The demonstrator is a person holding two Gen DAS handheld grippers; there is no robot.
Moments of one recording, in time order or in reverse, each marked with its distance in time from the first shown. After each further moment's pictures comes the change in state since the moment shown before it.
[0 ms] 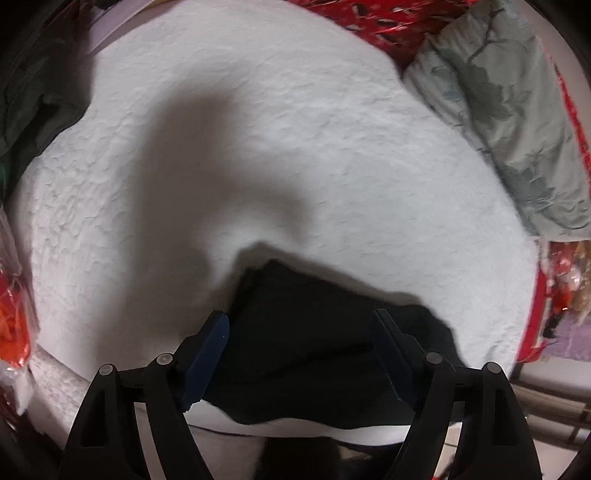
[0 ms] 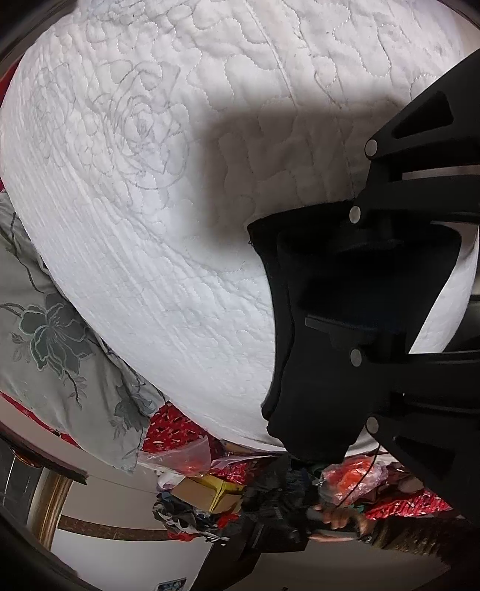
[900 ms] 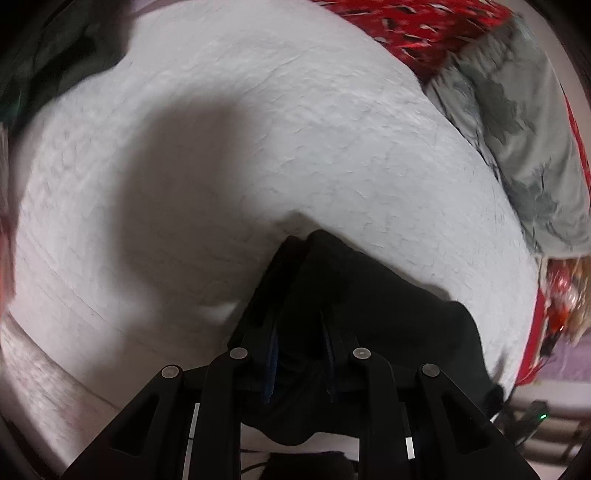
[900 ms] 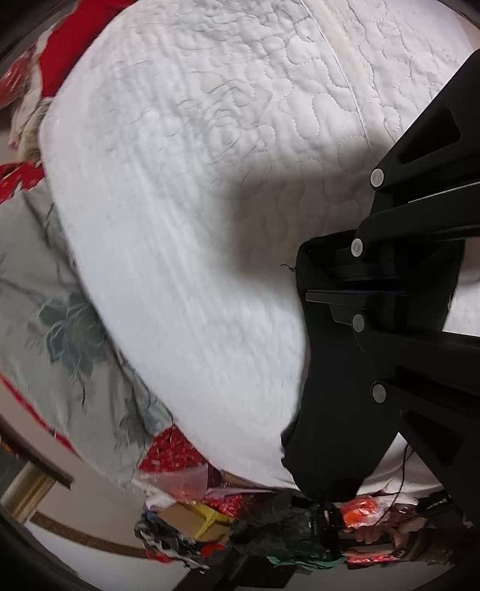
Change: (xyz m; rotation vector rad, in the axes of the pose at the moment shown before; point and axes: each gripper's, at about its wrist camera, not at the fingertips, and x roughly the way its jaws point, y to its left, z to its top) left arm 0.048 0.023 -0.071 -0.094 -0.098 -0.081; right arm -0.001 0.014 0.032 -0.090 -0.038 -0.171
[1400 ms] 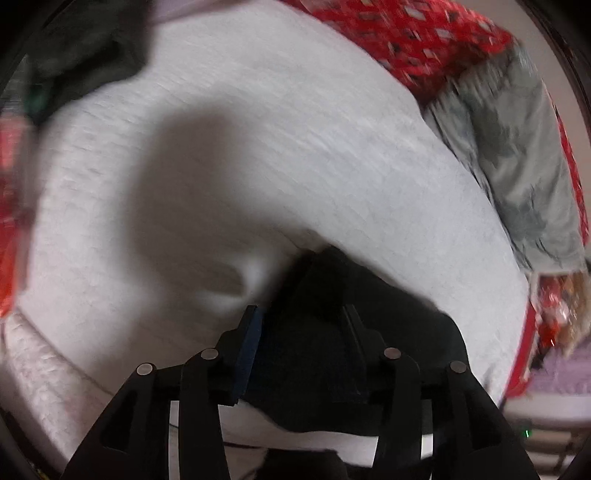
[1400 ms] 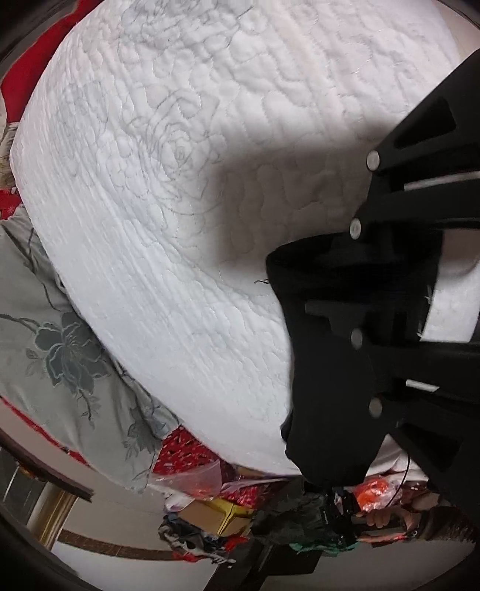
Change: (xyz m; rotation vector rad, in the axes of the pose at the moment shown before) left arm -0.040 0.016 0.001 -0.043 -0.088 0.017; right arm -0.017 -0.014 -0.020 0.098 -0.015 0.061
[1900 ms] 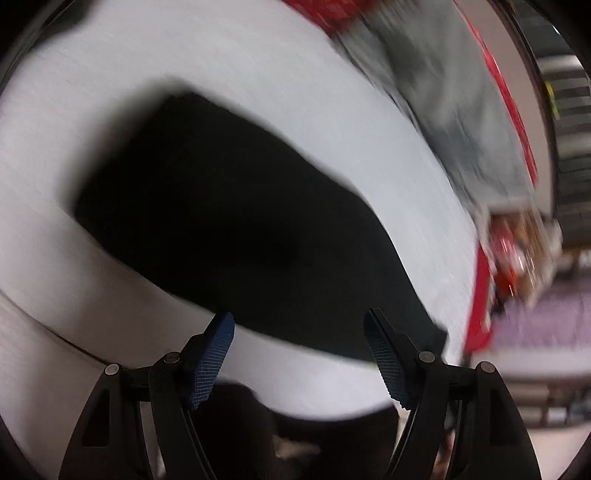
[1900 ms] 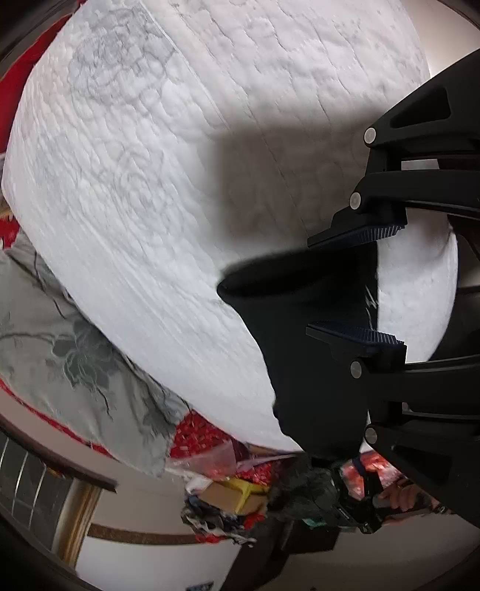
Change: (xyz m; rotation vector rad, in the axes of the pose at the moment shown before) left arm 0.020 -0.077 -0.125 0.109 0.167 -0.272; right arm -0.021 -0.020 -0.033 0.056 0.000 0.105
